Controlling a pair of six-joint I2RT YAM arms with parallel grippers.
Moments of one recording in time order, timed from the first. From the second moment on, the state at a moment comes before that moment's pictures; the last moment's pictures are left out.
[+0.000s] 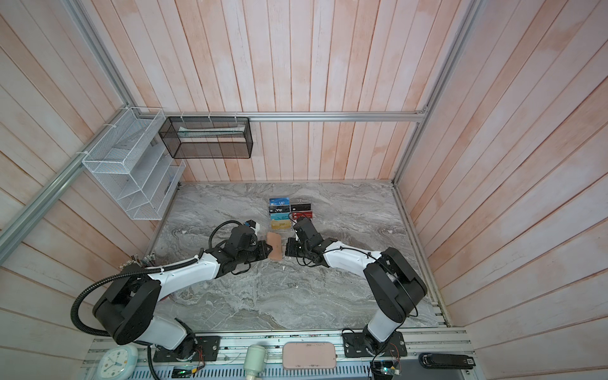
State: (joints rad) left arm -0.61 1.52 0.77 0.01 0.14 -0.72; right arm 0.71 1.65 0.92 -0.07 -0.15 0.71
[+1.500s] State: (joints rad) left arm -0.61 1.49 0.75 0.01 0.14 -0.74; right arm 0.68 1.67 0.86 -0.02 -0.18 0.73
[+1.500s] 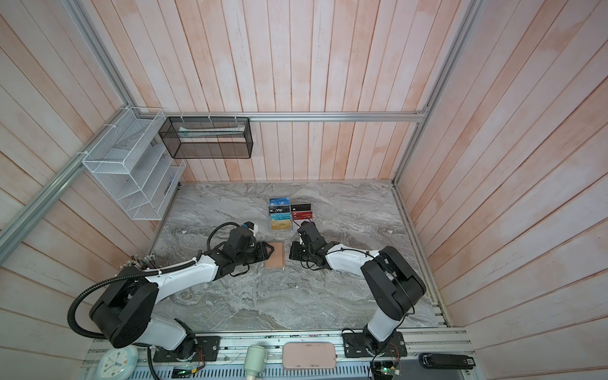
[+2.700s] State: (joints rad) left arm -0.58 1.55 0.73 0.14 0.34 -0.88; right arm 0.66 1.54 0.82 0.00 -0.17 0.72
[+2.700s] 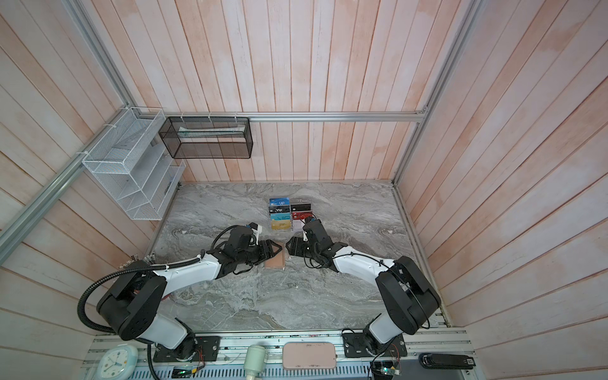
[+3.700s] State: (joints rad) left arm -0.34 1.32 0.54 0.14 0.50 -0.94; right arm 0.78 1.64 0.76 0.23 -0.30 0.87
